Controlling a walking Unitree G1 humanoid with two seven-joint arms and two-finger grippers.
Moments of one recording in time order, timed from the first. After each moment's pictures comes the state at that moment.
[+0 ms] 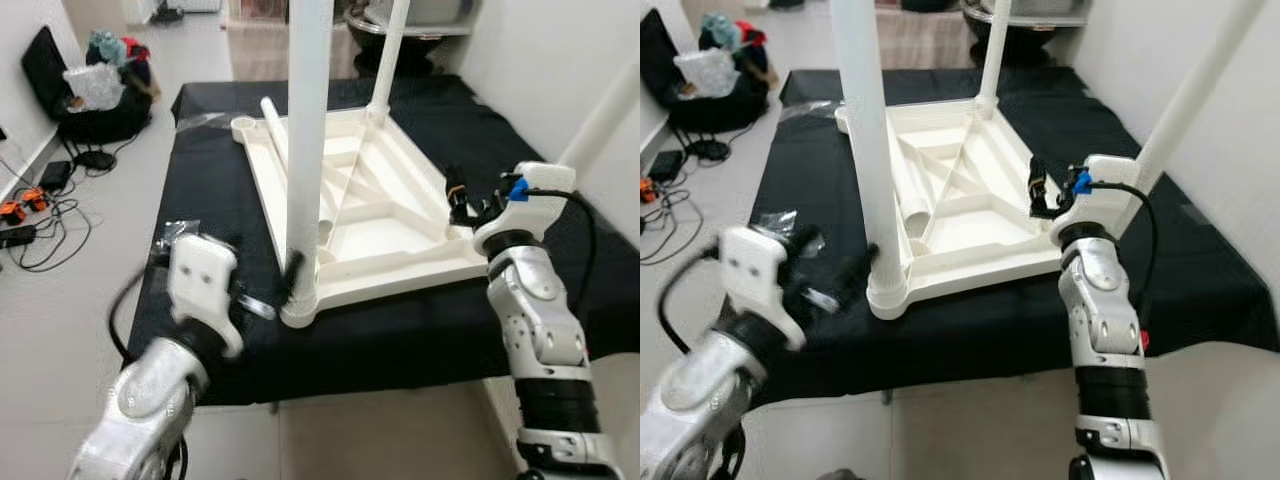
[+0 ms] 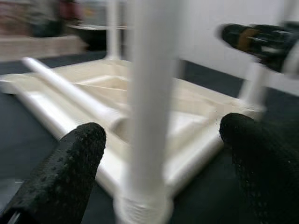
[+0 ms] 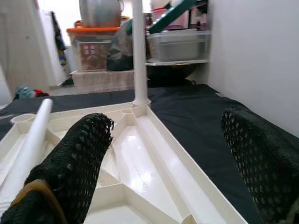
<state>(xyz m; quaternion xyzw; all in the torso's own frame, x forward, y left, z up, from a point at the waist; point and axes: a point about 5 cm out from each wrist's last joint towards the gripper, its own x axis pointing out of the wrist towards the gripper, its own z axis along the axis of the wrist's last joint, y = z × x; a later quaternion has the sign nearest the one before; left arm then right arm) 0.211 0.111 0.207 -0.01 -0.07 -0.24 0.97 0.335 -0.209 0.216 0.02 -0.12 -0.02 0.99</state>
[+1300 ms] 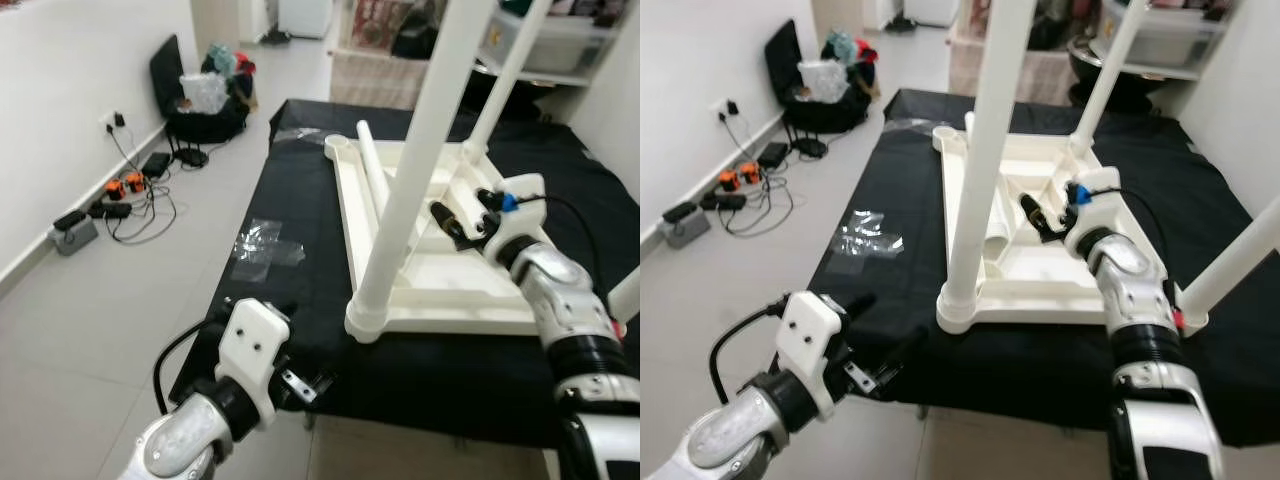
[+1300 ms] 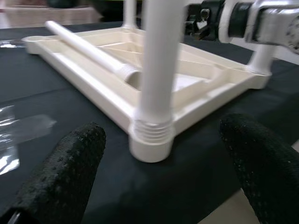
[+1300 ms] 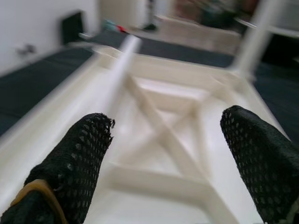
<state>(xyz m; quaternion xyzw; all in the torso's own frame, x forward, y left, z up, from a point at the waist) 0.187 0.082 0.183 0.00 -0.02 -0.33 0.94 0.365 -0.274 0.190 -0.07 0.01 0.04 1.00</state>
